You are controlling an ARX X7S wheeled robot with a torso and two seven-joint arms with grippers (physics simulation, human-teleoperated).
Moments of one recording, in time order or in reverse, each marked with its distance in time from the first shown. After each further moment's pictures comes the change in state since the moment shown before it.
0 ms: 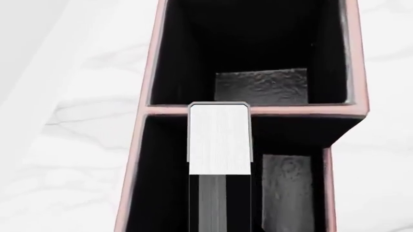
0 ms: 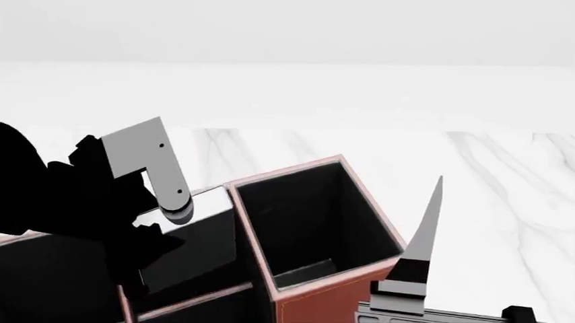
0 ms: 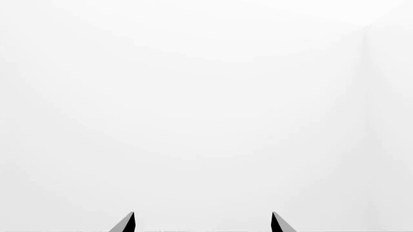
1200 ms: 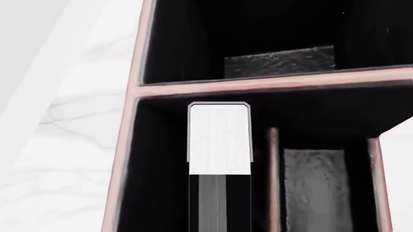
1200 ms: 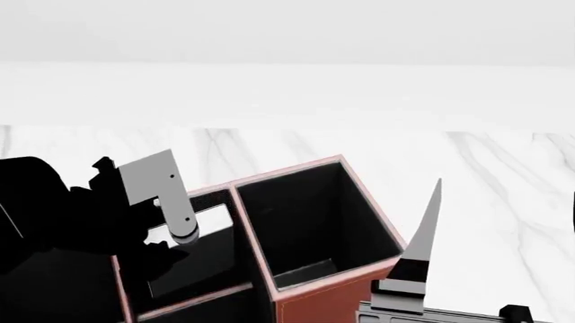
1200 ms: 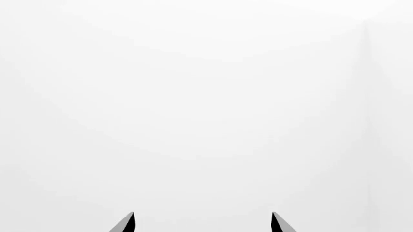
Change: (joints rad) left arm 0.132 0.059 0.072 -0.215 0.165 0.246 0.058; right arm -0.003 0.004 -0.014 0.033 0.004 -0.029 0.003
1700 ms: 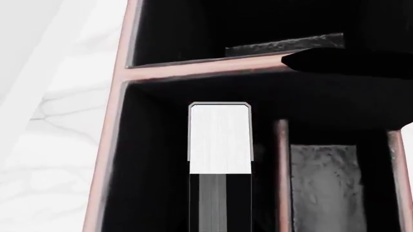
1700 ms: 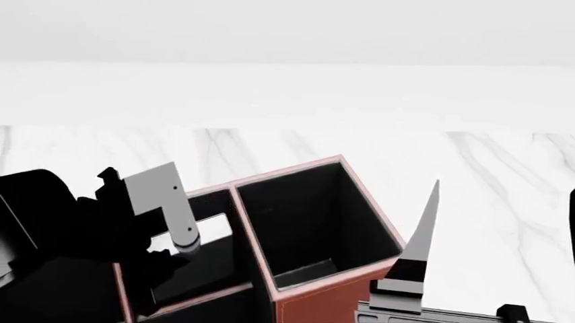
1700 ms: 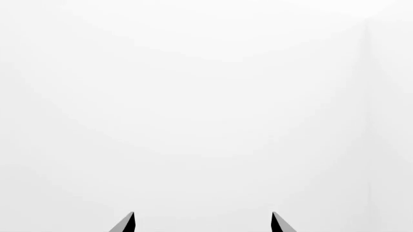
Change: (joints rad) left arm 0.050 0.039 0.022 -0.123 0.045 0.098 0.028; right arm 0.002 0.000 -0.011 0.013 -0.004 -0.007 0.001
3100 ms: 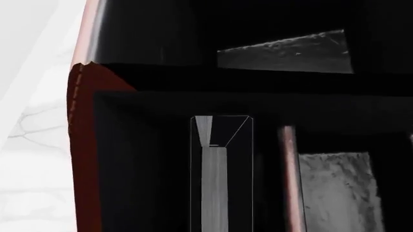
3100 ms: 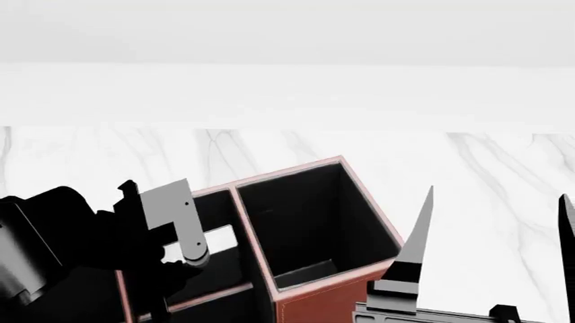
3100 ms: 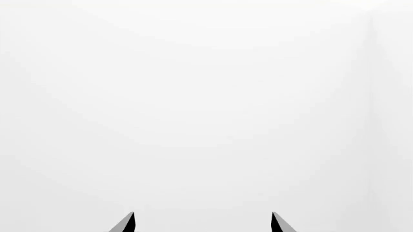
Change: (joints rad) left arm 0.086 0.117 0.024 -0.307 0.068 0.267 0.088; right arm -0.003 -0.003 -0.027 0.045 -0.006 -0.033 -0.002
